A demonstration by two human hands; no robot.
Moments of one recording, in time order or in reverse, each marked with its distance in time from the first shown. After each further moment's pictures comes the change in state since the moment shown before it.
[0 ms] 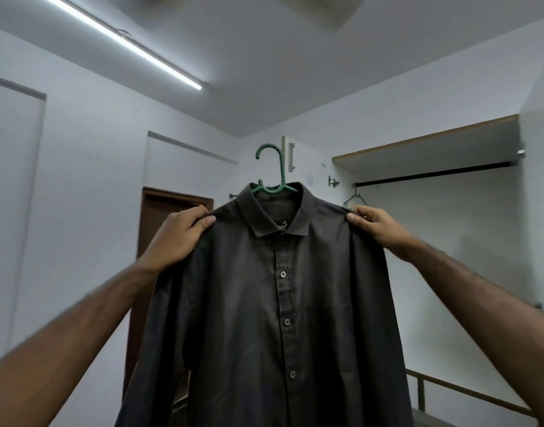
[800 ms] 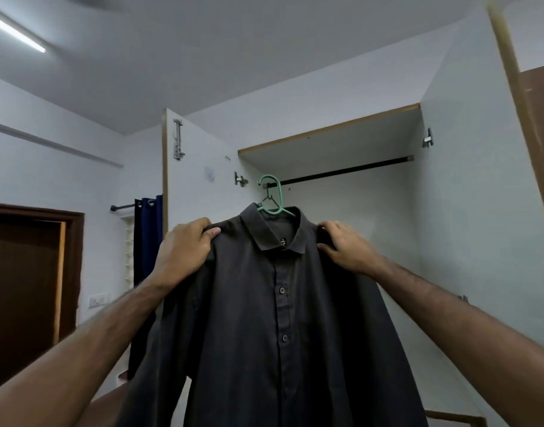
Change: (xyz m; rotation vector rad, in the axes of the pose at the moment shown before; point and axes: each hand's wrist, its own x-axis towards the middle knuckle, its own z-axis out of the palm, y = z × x) left_hand 0.190 -0.011 0.372 -0.061 -0.049 0.048; right_hand 0.103 0.264 -0.107 -0.978 0.225 0.119
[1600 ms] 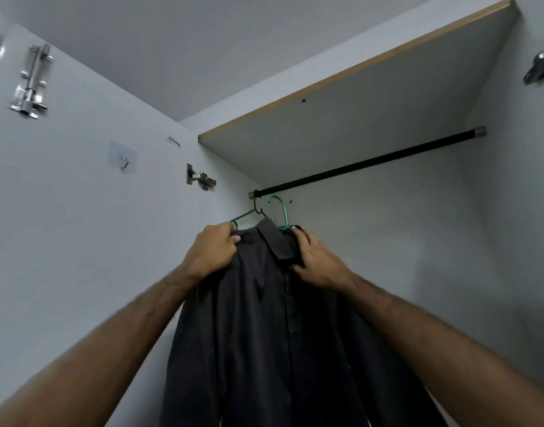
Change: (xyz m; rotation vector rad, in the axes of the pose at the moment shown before) left_hand 0.285 -0.042 0.381 0.121 -0.098 -0.008; right_hand 0.303 0.226 0.264 0.052 -0.022 -0.057
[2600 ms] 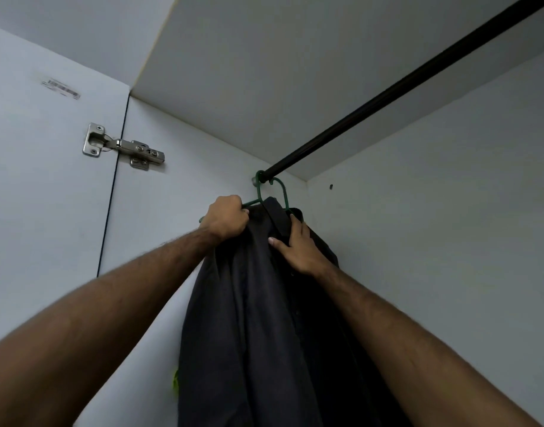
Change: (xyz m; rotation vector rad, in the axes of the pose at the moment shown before) left_hand 0.293 -0.052 0.207 0.312 0.154 -0.135; right_hand 0.336 0.136 0.230 0.738 0.093 -0.045
